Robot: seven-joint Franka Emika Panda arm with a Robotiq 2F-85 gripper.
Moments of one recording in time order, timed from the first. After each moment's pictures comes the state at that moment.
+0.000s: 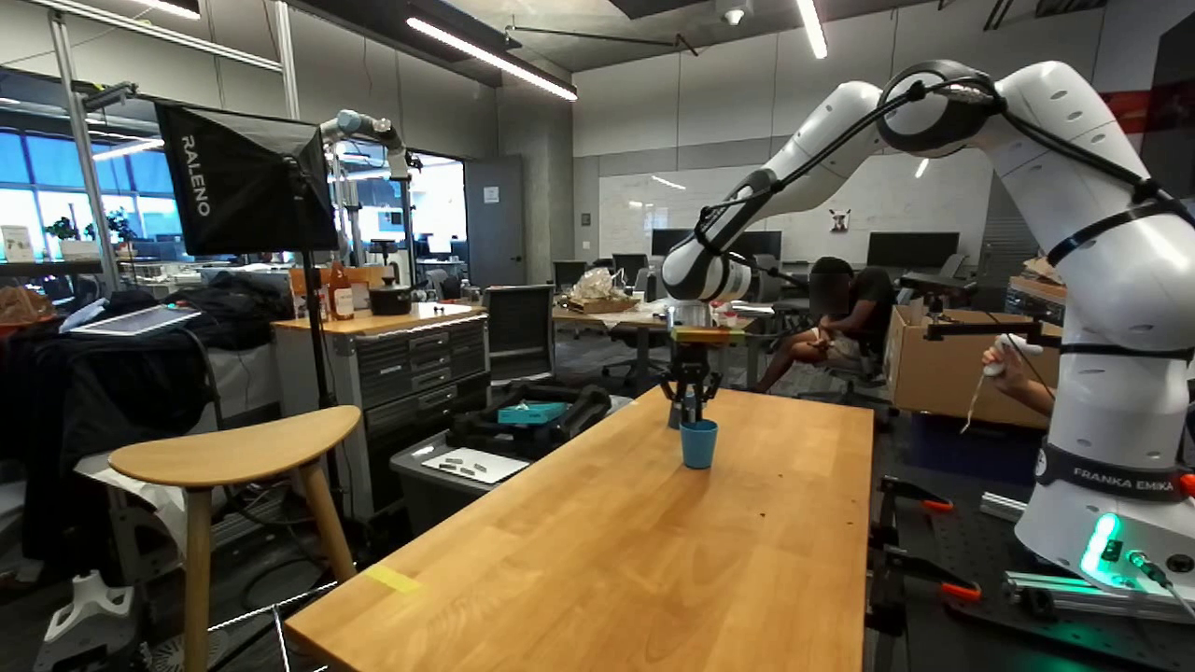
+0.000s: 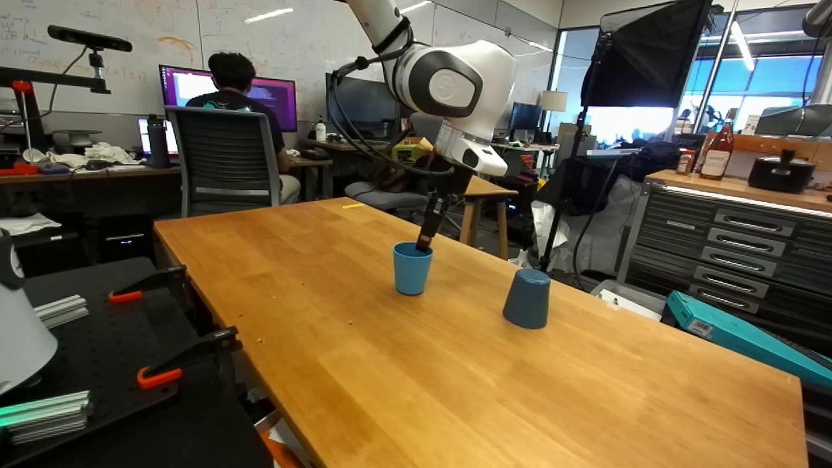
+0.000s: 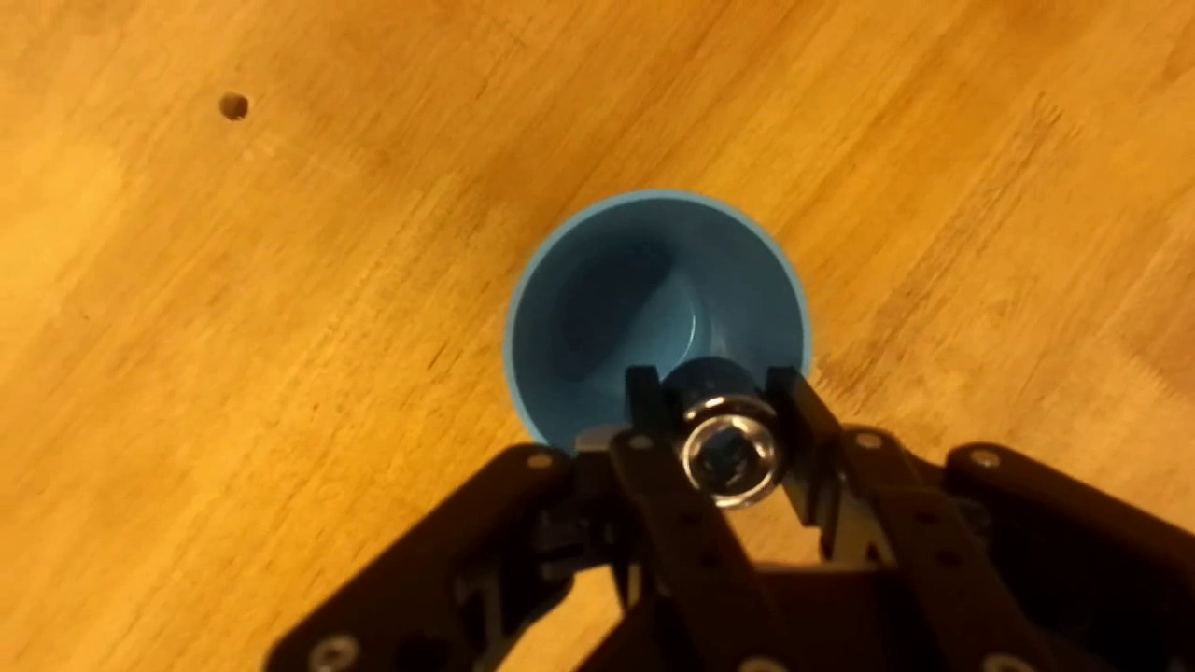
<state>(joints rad) -0.11 0.52 -0.11 -1.90 0.28 2.21 0.47</state>
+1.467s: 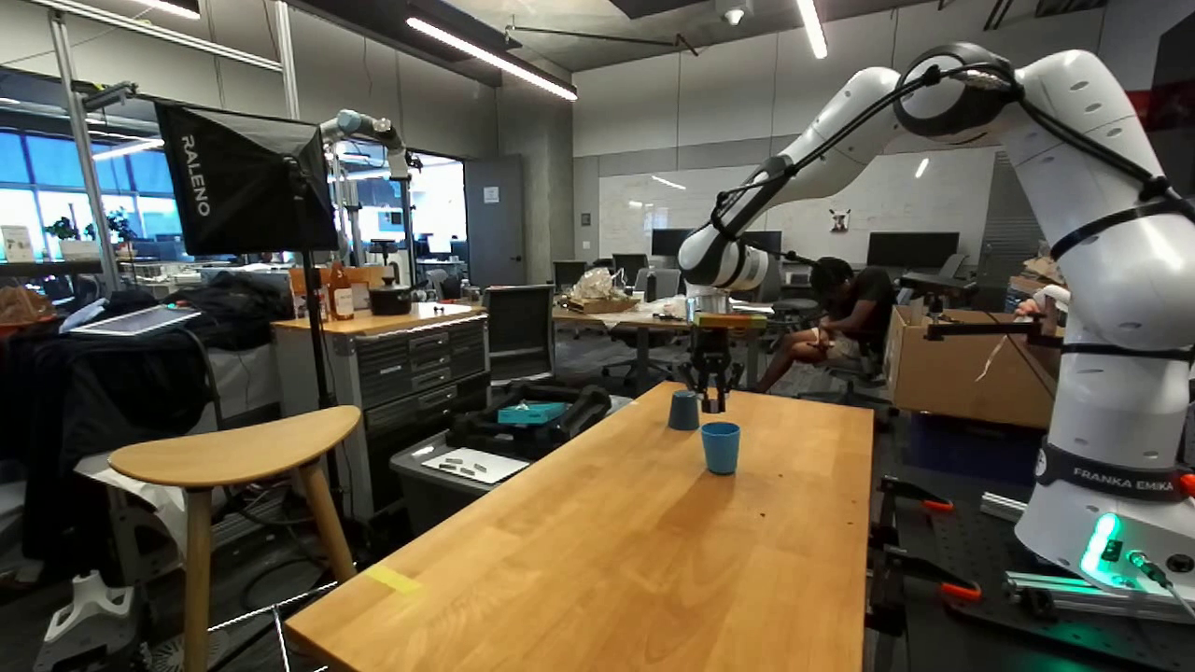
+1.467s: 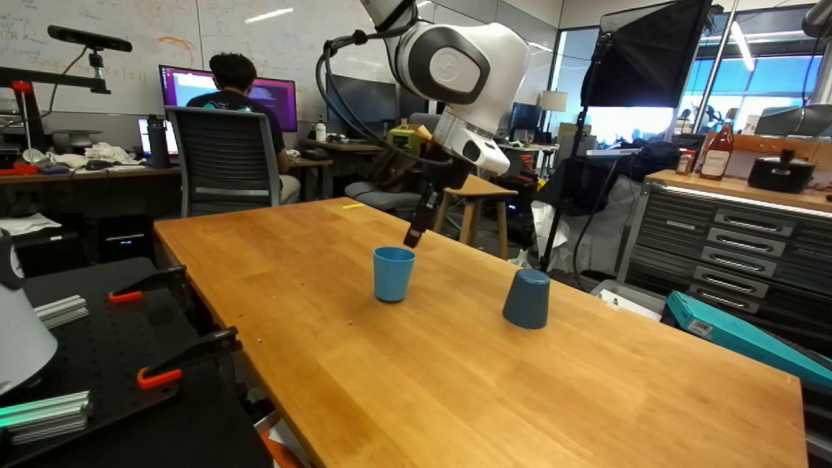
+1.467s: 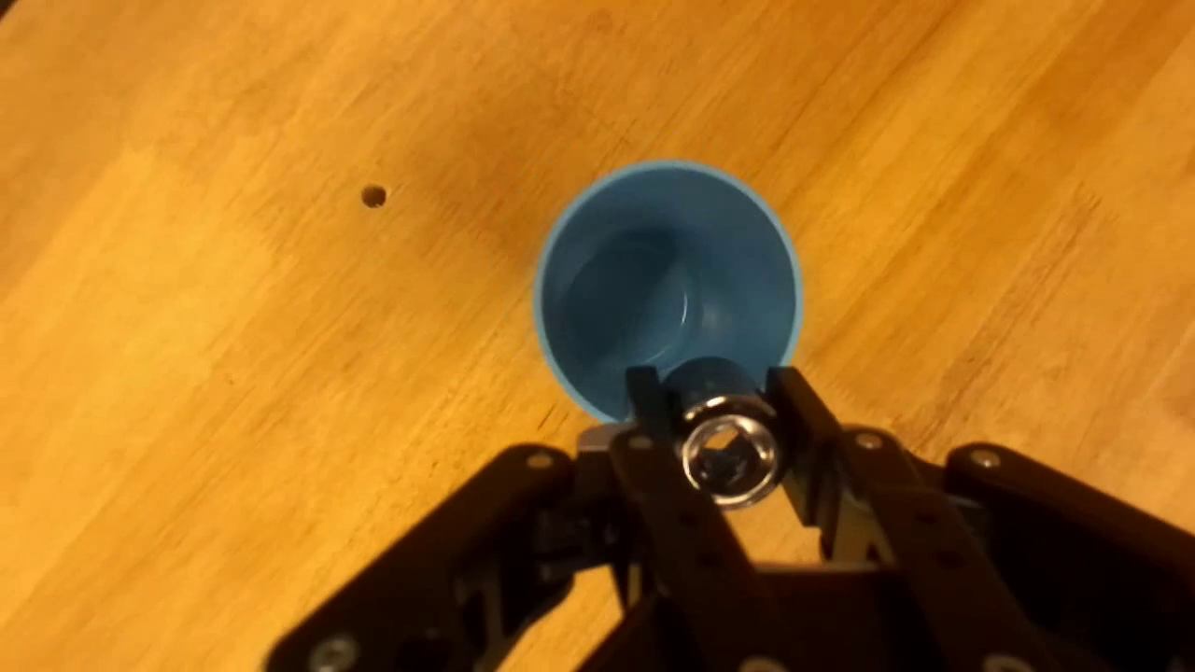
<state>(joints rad) -0.16 0.43 -0.12 -1.97 0.30 2.11 0.40</state>
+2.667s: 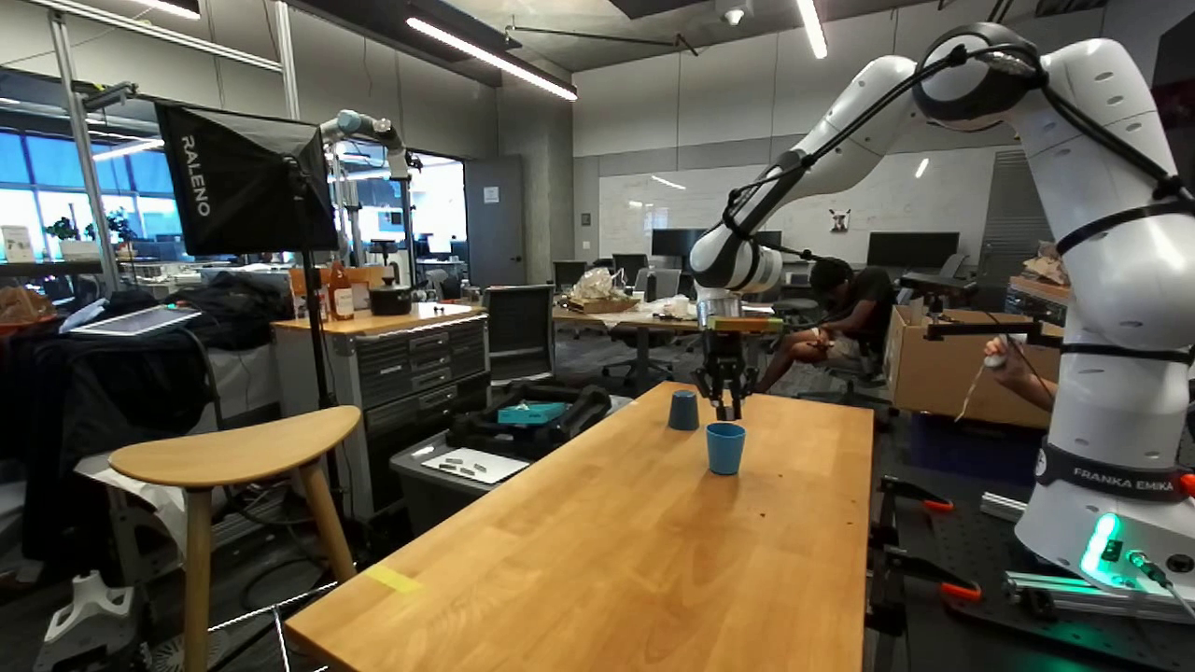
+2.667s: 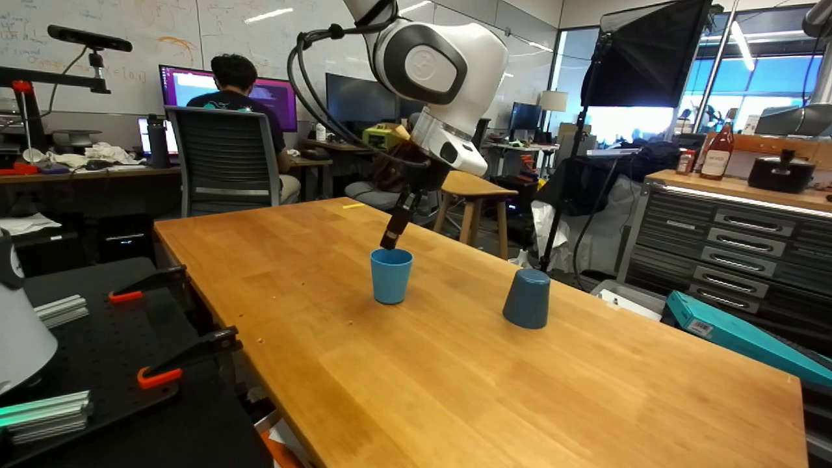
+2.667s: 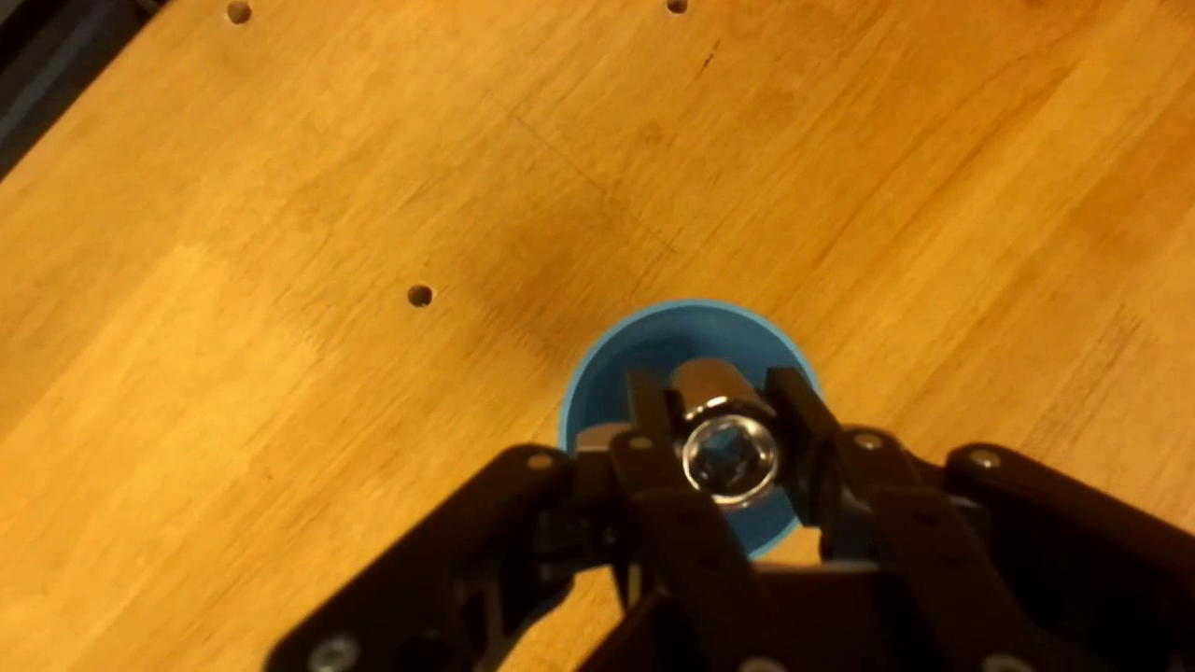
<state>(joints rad) -0.15 0.36 -0.12 -2.09 0.30 2.13 0.37</state>
